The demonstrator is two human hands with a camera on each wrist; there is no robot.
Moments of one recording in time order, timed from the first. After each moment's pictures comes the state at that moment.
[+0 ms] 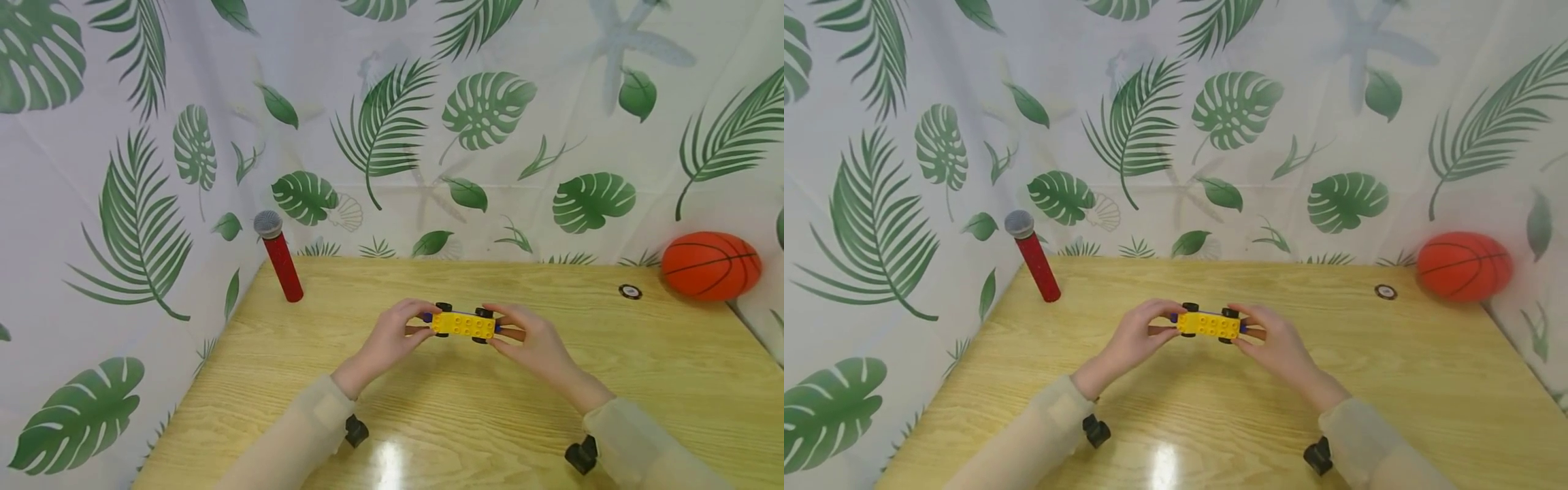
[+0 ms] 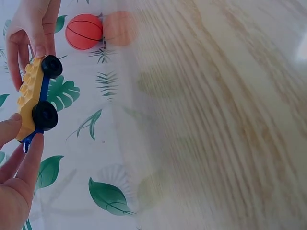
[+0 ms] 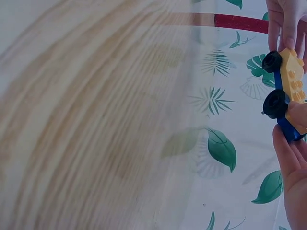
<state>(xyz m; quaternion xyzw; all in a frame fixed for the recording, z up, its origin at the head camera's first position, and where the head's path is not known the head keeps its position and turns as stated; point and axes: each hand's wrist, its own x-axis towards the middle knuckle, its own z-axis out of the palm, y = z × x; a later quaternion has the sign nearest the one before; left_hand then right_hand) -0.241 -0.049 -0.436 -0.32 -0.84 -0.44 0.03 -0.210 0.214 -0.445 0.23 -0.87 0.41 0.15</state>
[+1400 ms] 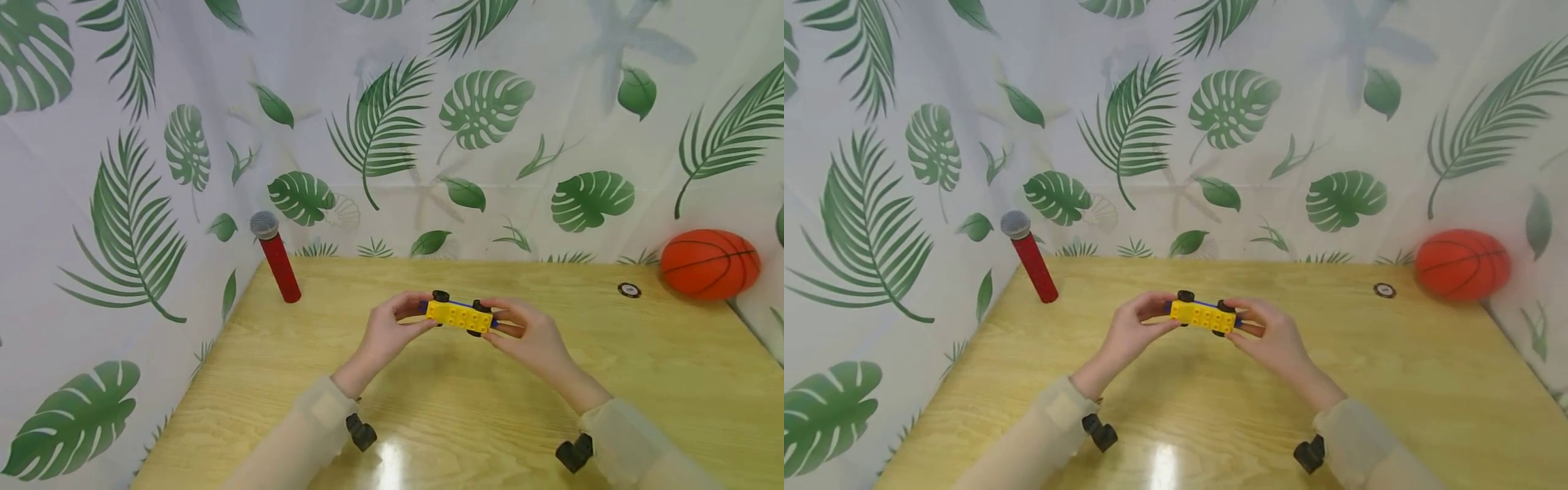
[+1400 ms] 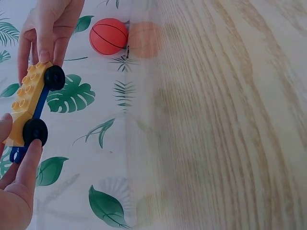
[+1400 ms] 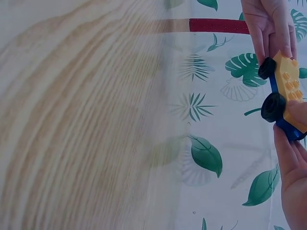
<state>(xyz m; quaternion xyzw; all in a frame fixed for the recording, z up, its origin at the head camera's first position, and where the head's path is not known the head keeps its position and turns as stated) -0.243 -0.044 -0.431 -0.20 -0.77 -0.60 0.00 -0.210 0.208 -0.434 0.18 -0.84 0.49 0.12</state>
